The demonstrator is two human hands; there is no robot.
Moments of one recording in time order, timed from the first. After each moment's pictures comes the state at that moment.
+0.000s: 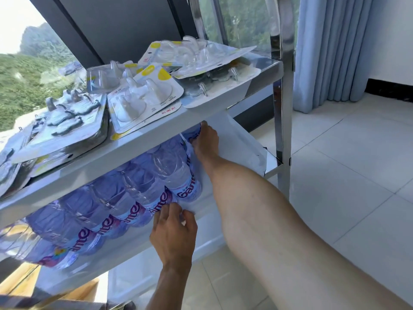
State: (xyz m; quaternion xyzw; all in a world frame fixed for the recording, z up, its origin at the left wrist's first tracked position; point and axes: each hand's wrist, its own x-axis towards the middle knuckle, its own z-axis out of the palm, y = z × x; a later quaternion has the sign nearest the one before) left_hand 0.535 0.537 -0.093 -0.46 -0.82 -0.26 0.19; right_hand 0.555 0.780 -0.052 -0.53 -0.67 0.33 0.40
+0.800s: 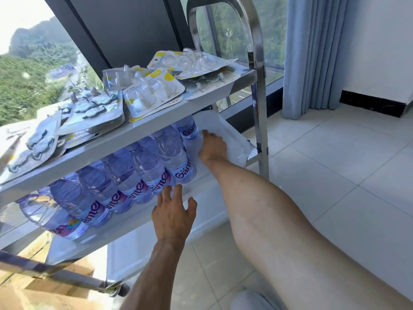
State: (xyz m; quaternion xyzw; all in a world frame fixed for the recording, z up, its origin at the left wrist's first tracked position) left_hand 0.559 0.496 -0.064 -0.52 -0.83 -0.13 0.12; right_hand 0.629 0.690 -0.030 -0.56 -0.76 0.23 0.25
